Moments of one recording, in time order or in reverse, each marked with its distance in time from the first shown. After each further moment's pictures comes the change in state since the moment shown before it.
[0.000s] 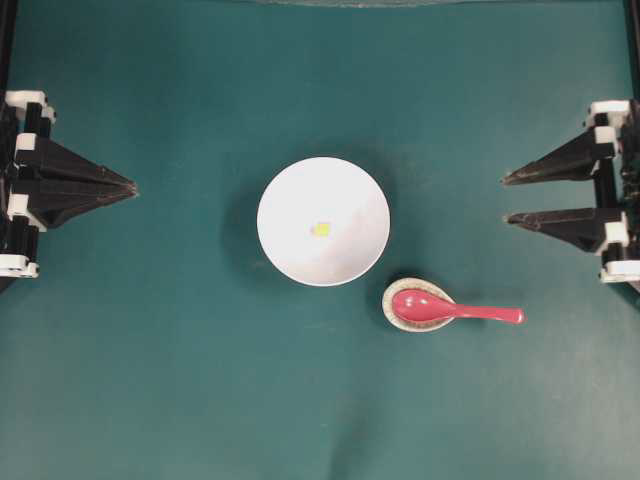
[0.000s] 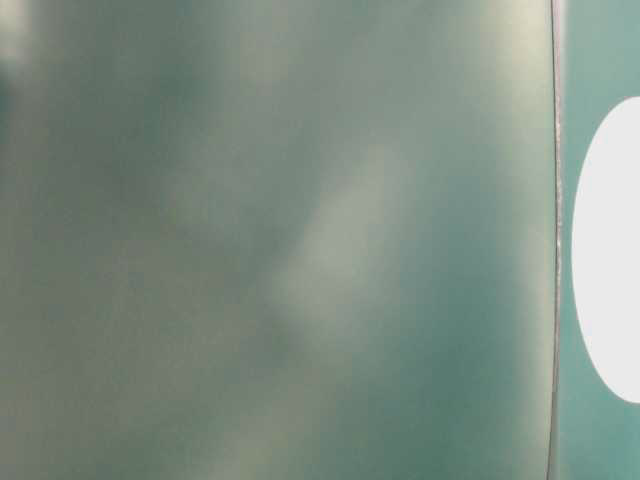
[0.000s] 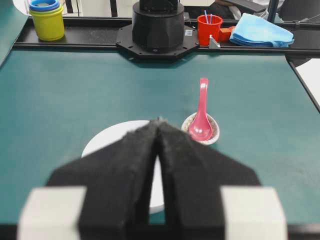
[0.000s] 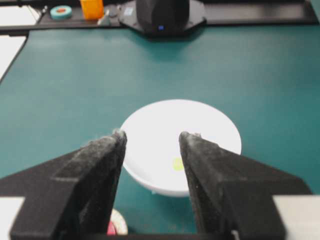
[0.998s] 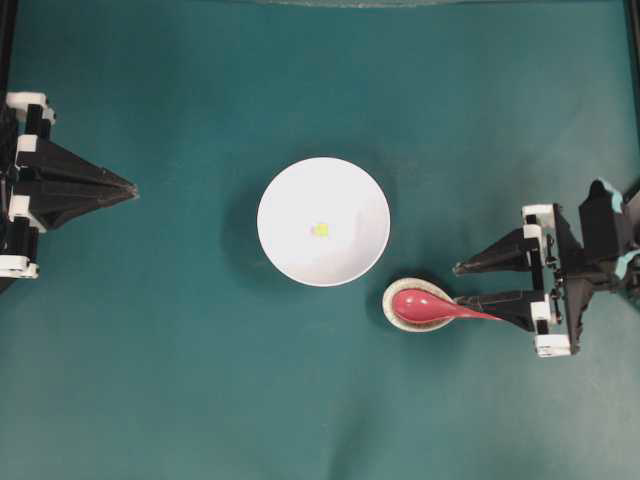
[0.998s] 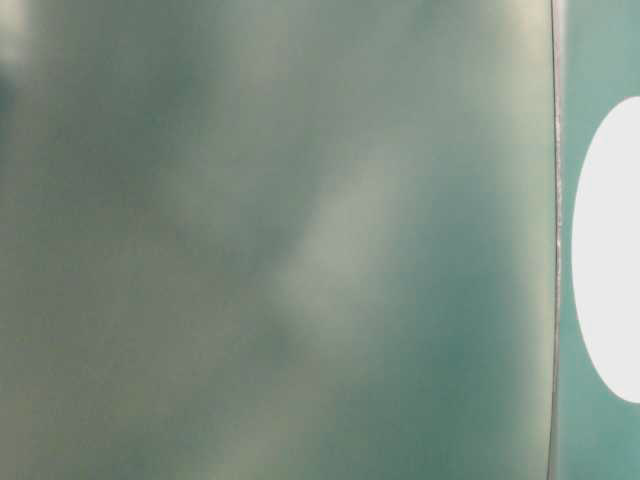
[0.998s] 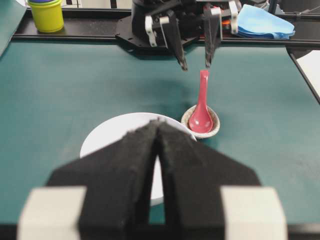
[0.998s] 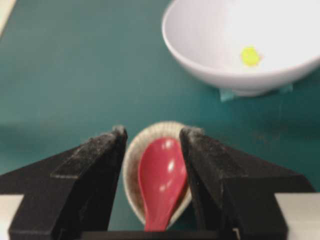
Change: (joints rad) left arm -0.002 -0.005 0.002 0.002 0.026 0.000; right arm 0.463 0.692 0.123 0.529 -0.765 0.006
